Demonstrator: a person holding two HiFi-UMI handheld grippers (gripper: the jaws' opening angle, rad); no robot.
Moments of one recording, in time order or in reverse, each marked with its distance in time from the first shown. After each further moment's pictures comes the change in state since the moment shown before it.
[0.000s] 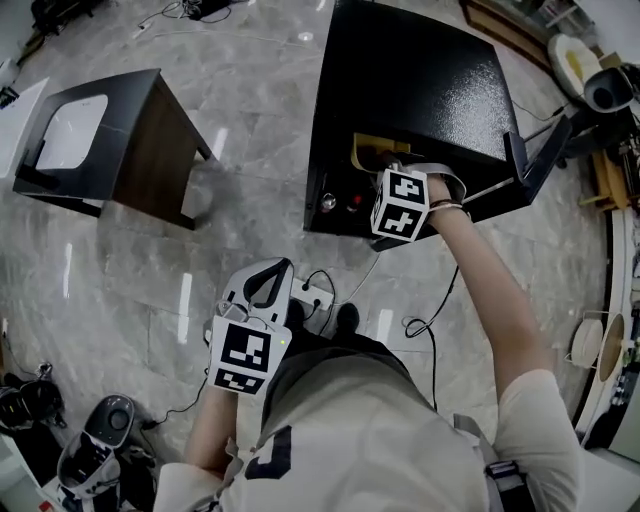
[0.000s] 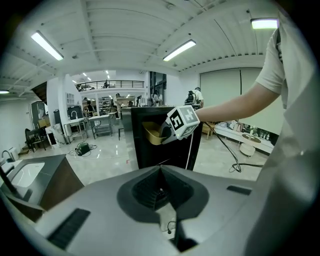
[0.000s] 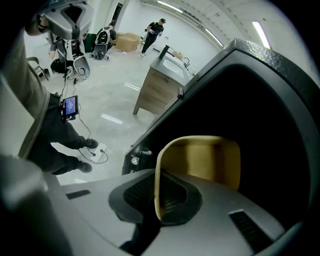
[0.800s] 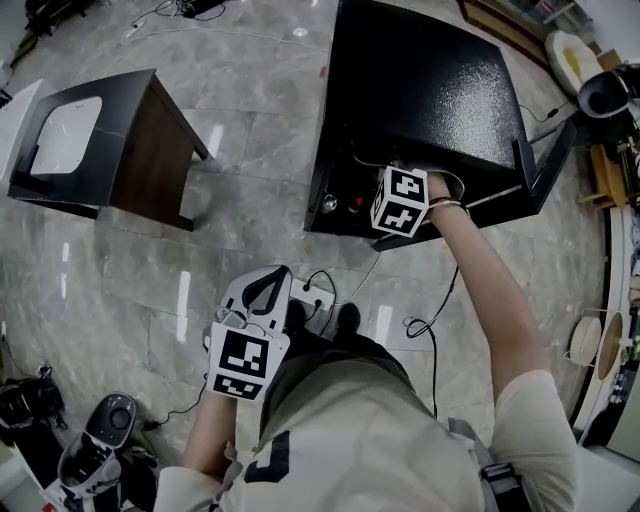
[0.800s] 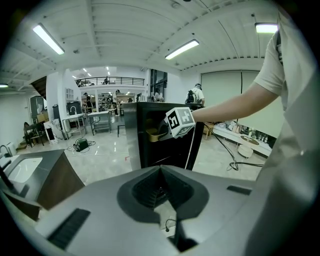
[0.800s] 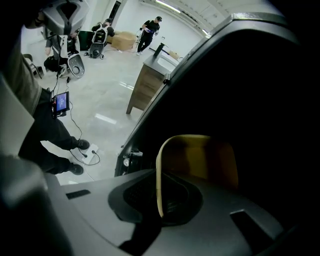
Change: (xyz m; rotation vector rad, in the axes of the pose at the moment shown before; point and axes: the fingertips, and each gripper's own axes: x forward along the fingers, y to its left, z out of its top) left arm 0.007 0.016 -0.009 -0.027 0.017 -0.028; right arm 0.026 -0.026 -0.001 0.018 -0.001 -0.063
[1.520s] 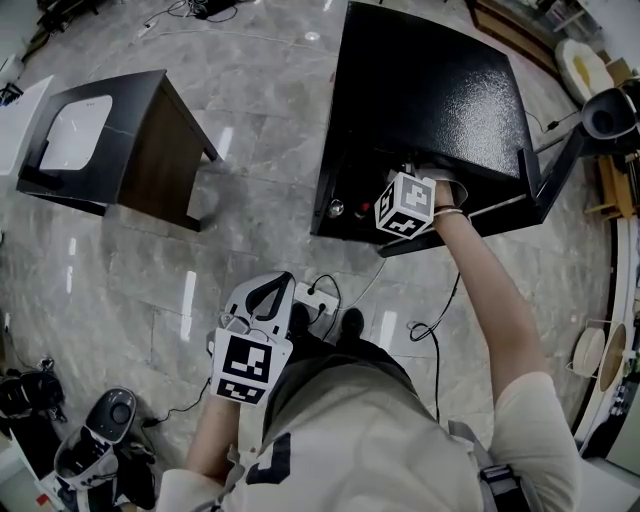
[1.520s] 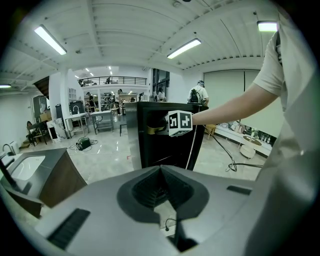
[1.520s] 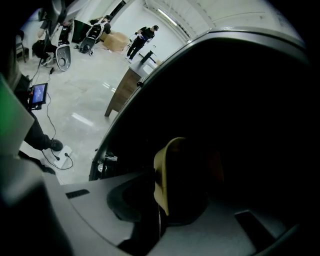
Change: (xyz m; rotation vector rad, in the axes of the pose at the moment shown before) left arm -0.002 -0.004 -0.002 -0.014 0.008 0.027; right arm -0.004 -0.045 0.000 0.021 -0.077 -0.278
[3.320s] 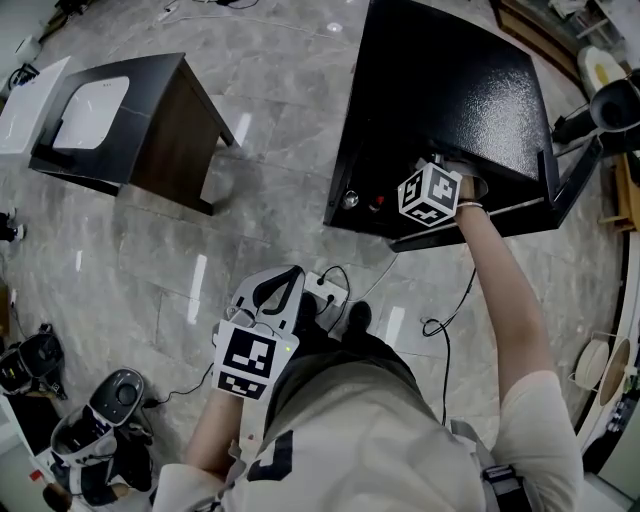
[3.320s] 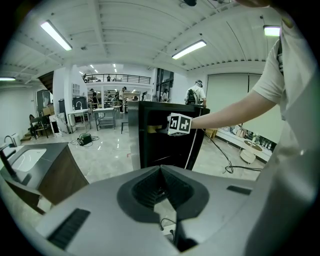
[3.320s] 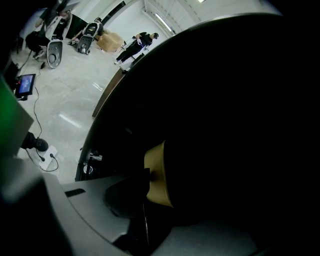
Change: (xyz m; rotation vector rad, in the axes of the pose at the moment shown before) left arm -0.006 -0.005 -0.002 -0.056 0.003 0.007; right arm 0.007 -0.026 -0.017 0.034 -0.042 -0.146
